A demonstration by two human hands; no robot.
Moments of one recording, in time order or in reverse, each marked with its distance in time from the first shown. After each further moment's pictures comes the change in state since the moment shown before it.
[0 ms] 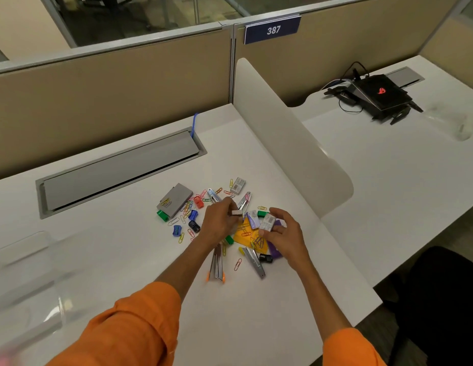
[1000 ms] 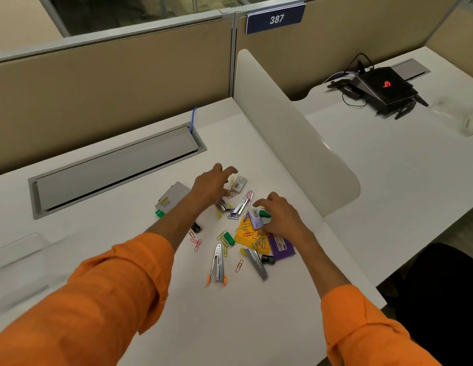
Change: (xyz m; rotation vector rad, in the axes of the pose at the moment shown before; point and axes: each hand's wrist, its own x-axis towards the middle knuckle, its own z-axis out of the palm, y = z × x) left_hand 0.077 0.009 -0.054 0.557 -0.184 0.127; right_hand 0.059 -0.033 0.004 -1.077 -0.249 -0.276
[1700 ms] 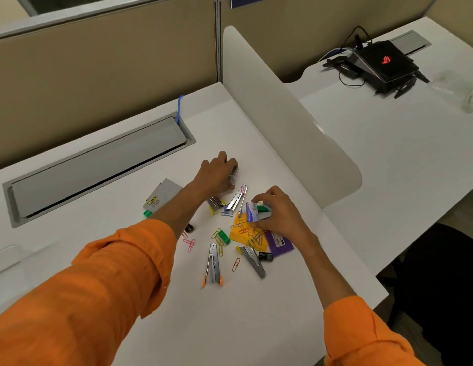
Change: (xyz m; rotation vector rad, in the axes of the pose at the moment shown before) left_hand 0.045 0.006 0.023 0.143 -0.054 0.122; right_hand -0.008 0.009 0.005 0.281 0.112 0.035
